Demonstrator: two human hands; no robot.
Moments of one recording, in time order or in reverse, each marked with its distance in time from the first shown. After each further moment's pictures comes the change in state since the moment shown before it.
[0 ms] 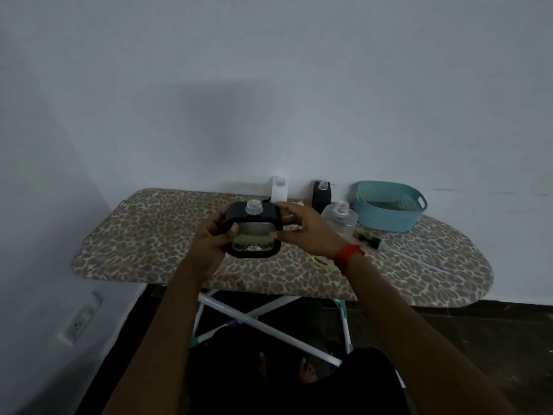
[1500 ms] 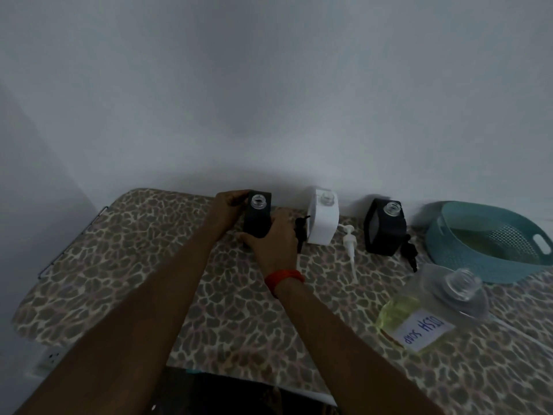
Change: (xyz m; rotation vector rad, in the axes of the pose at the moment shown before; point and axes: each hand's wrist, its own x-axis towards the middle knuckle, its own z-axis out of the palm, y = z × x) left_hand 0.257 -0.084 -0.178 0.914 0.191 -0.016; right_hand 0.211 0.116 0.141 -0.131 0.513 0.350
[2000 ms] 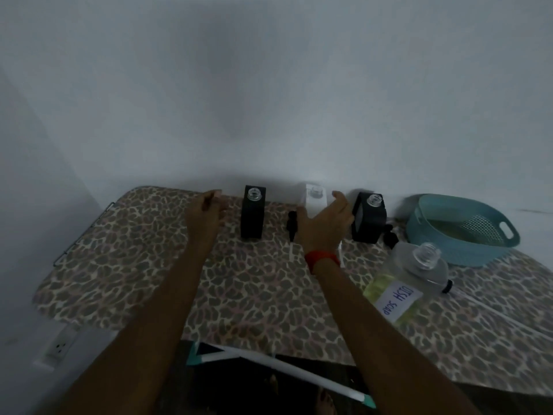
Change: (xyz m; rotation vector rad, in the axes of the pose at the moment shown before) left_hand -0.080 0.030 -0.015 -0.355 0.418 -0.171; right_hand 0.008 0.018 -0.080 -0.175 0.563 0.005
